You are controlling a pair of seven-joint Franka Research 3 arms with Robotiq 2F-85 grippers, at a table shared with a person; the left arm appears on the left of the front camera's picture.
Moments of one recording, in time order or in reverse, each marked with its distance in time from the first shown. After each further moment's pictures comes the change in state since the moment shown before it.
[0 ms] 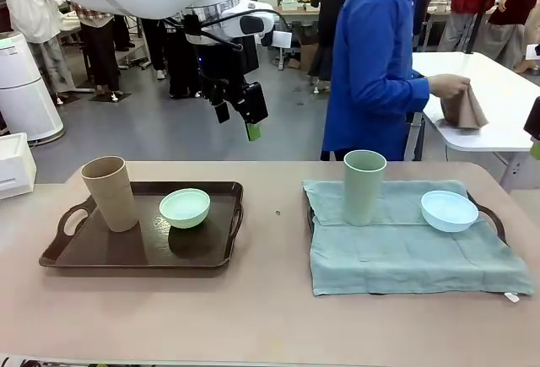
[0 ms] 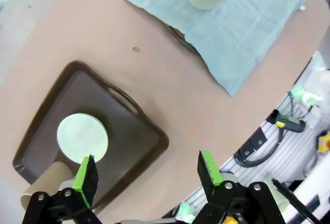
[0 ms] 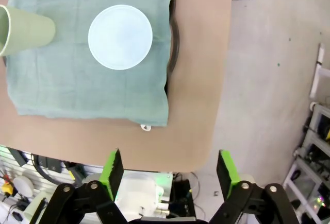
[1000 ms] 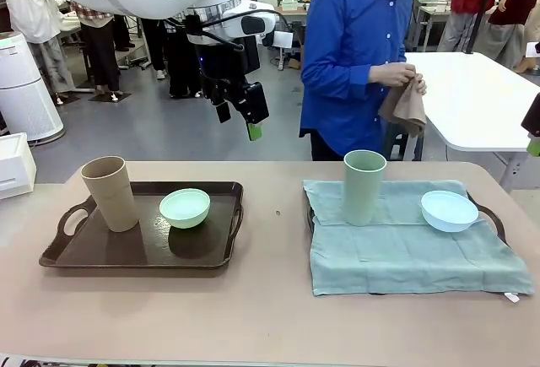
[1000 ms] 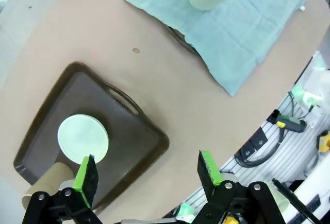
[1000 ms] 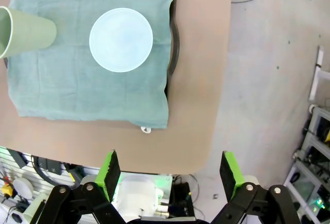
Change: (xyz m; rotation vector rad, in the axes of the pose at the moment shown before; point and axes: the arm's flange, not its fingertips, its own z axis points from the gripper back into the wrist) left arm 0.001 0.000 0.000 0.002 0.000 -0.004; right arm 0.000 0.001 0.002 -0.002 -0.017 0.002
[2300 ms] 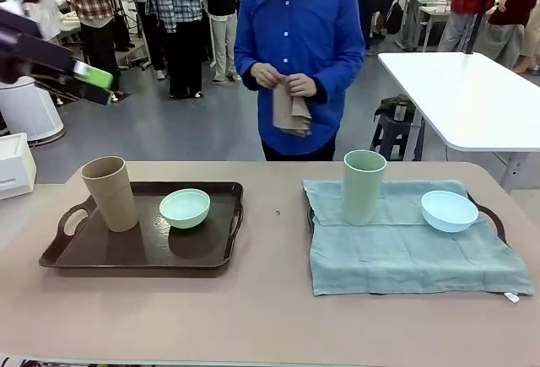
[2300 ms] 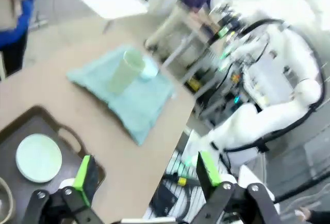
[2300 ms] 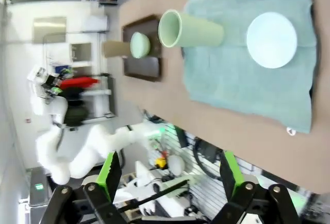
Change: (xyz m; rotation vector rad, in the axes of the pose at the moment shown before) left arm -0.288 0.143 0.055 -0.618 -0.840 0.165; right arm -0.047 -0.112 0.008 1.021 -0.069 -0.161
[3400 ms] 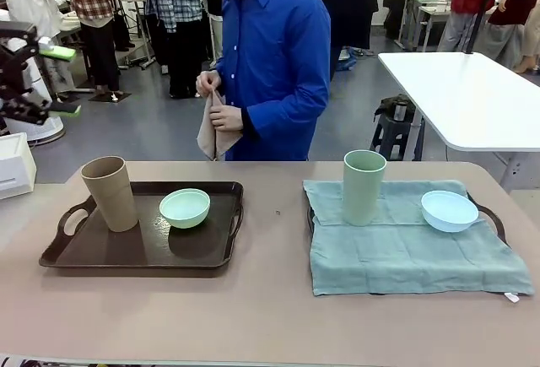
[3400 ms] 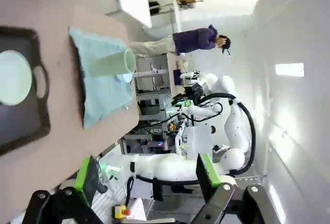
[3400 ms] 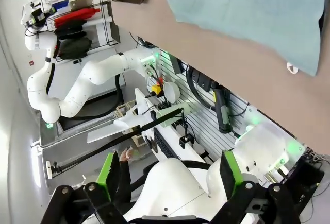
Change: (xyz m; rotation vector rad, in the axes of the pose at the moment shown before) left arm -0.017 0.045 0.041 -0.086 -0.027 0.755; right arm -0.004 -0.069 -0.032 0.016 0.412 -0.027
